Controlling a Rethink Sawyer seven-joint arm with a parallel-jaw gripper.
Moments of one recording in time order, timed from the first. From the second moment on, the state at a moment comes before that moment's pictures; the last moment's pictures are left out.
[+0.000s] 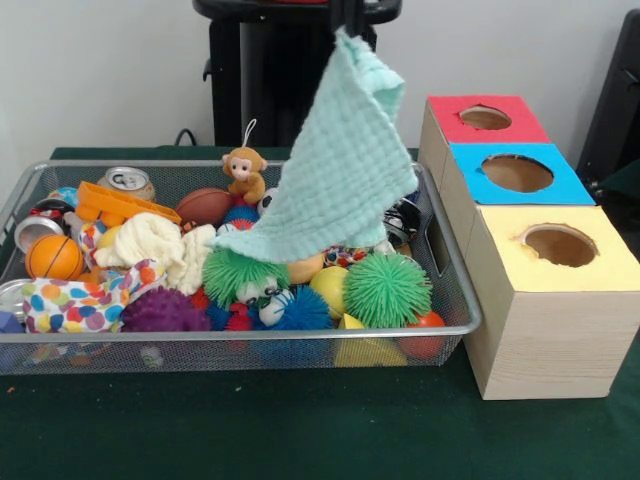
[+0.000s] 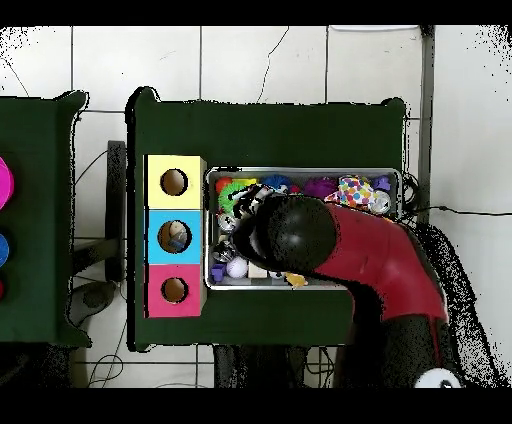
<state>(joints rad) -0.37 -1.01 0.10 1.71 0.03 0.83 2.09</state>
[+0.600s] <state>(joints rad) -0.62 -0.95 0.10 1.68 -0.02 0.83 2.09</state>
